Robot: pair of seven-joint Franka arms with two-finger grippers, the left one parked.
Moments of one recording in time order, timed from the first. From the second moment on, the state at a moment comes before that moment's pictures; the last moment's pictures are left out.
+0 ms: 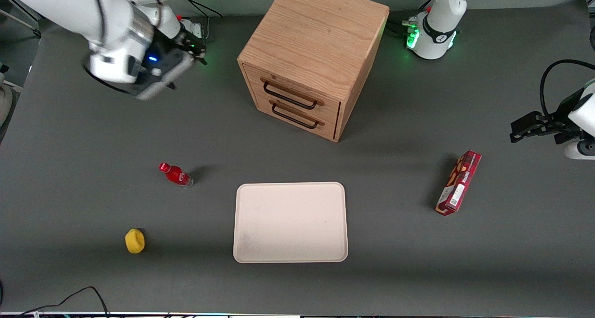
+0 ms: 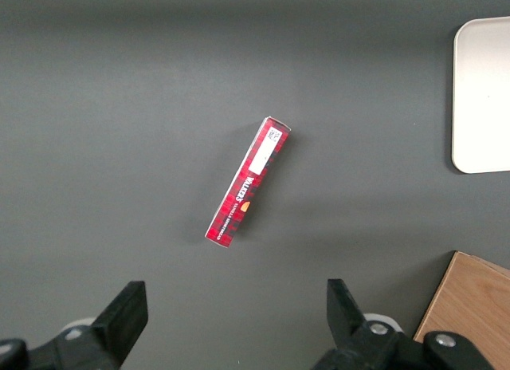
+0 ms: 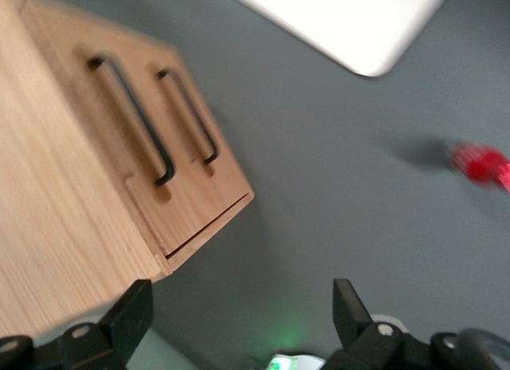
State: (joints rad) arm 0.11 0.05 0.35 -1.56 0.25 1.44 -0.23
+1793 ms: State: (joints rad) arm 0.16 0.49 0.58 -1.63 0.26 1.90 -0.35
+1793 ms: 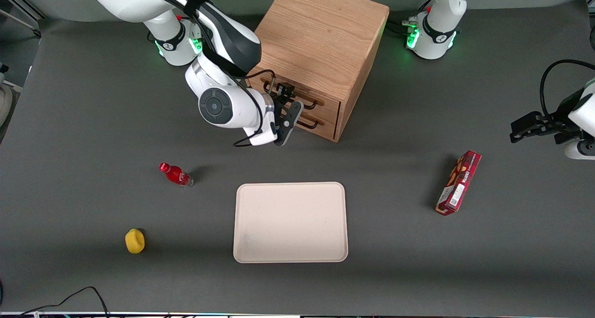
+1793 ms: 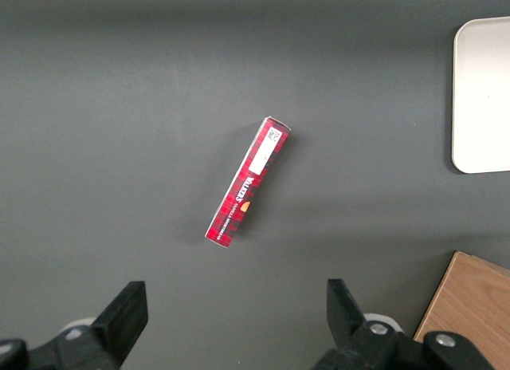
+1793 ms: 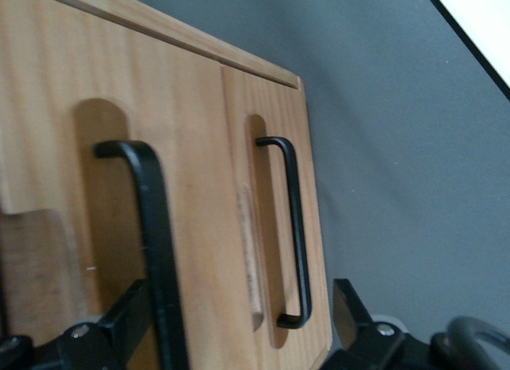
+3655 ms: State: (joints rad) arm 0.14 0.73 0.49 -1.25 0.09 1.76 -0.51
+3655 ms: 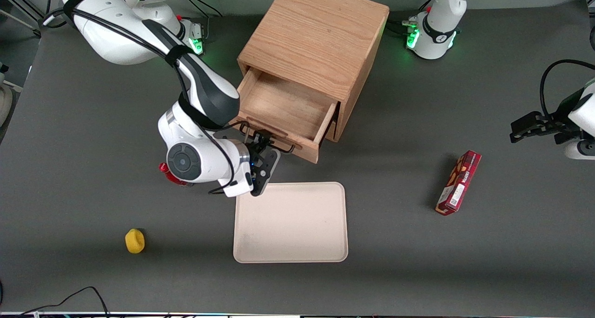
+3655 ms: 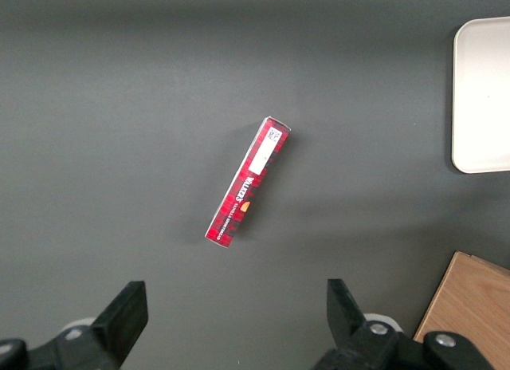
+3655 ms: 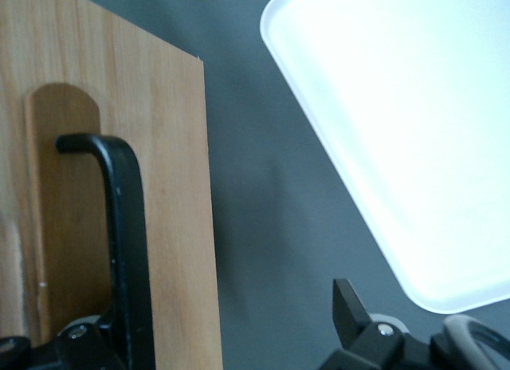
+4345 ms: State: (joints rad) arm 0.13 0.77 0.39 -1.08 0.09 1.69 -0.73
